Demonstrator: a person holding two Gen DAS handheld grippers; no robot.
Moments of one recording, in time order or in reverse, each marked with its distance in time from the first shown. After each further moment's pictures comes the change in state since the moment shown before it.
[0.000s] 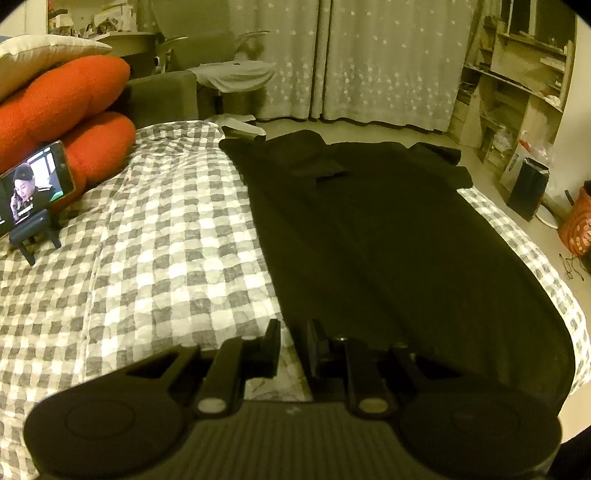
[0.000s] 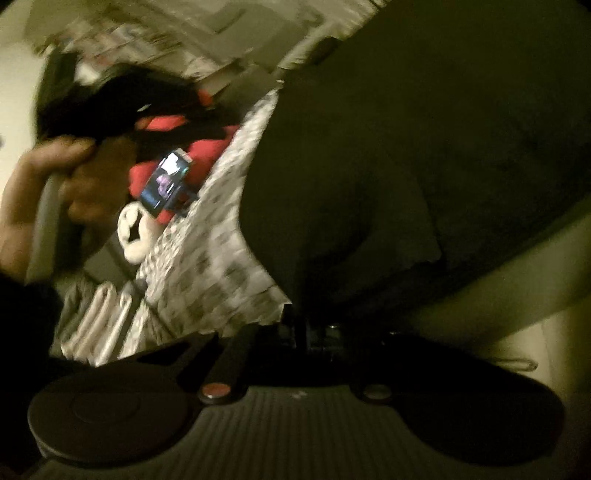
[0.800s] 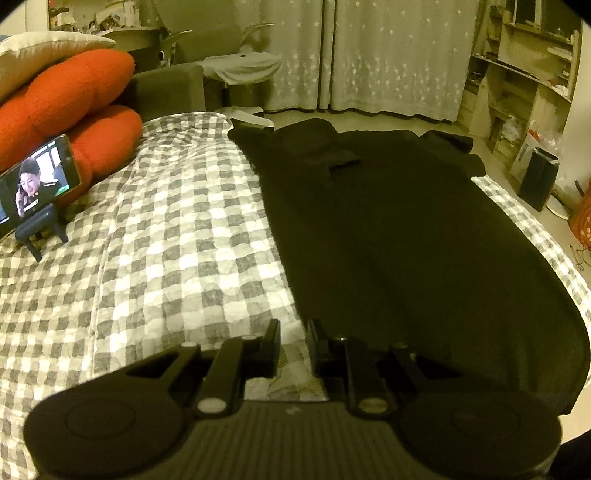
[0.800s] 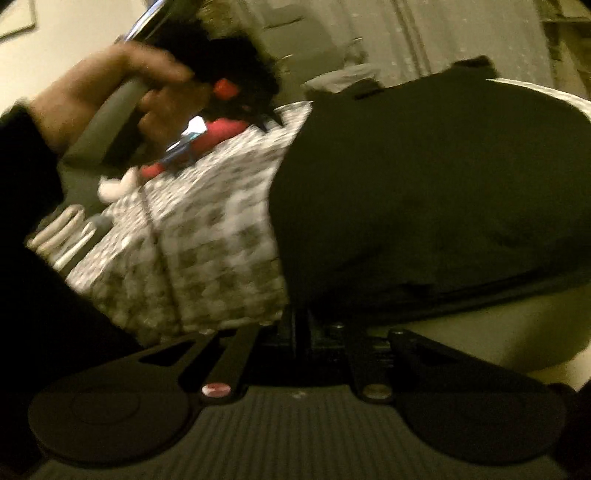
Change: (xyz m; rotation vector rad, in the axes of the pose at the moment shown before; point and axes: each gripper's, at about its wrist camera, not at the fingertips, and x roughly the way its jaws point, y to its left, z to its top) left arm 0.008 0.005 -0.004 0.010 0.031 0.033; right arm -0.026 0.030 -0.023 -0.320 -0.076 -0.191
